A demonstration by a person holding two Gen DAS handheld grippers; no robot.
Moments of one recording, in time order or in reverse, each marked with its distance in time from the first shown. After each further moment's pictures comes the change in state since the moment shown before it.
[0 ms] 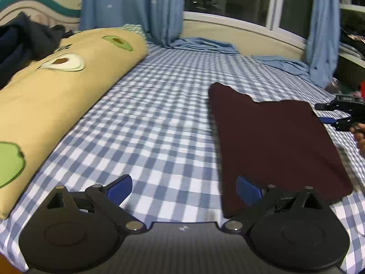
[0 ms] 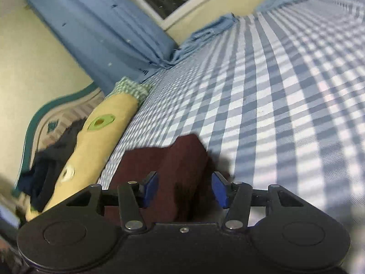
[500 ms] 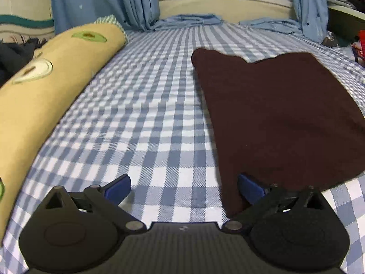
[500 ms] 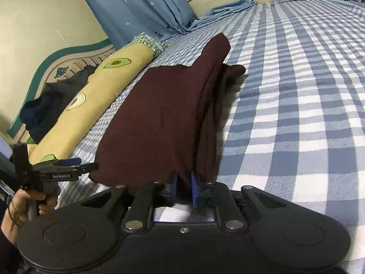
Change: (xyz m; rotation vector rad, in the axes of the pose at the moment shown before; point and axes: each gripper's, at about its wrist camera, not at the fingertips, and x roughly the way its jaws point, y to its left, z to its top) left arm 0.061 -0.038 -0.013 0.218 0.089 0.044; right arm -0.093 0.043 -0.161 -0.195 0.104 -0.054
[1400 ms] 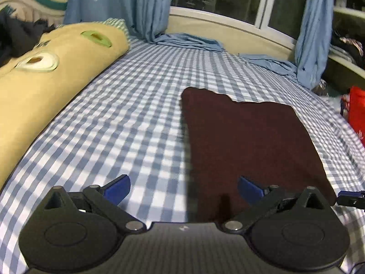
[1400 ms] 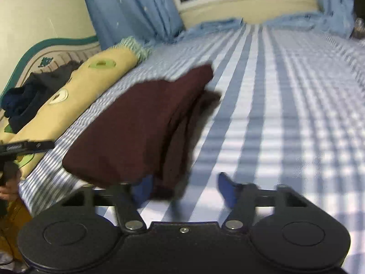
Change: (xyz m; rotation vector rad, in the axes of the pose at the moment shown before) left arm -0.035 0.009 0.035 -0.198 -0.079 -0.130; right arm -0.015 0.019 0.002 -0.110 -0.026 -0.159
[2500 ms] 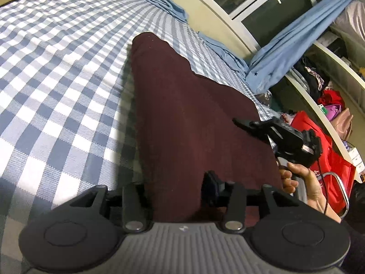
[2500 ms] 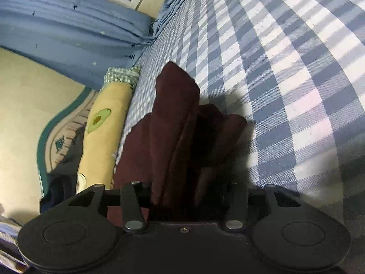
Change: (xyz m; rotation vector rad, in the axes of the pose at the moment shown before) left arm 0.105 0.032 -0.022 -0.297 0.174 -0.521; right arm 0.181 -0.082 0.108 0.586 0.095 0.321
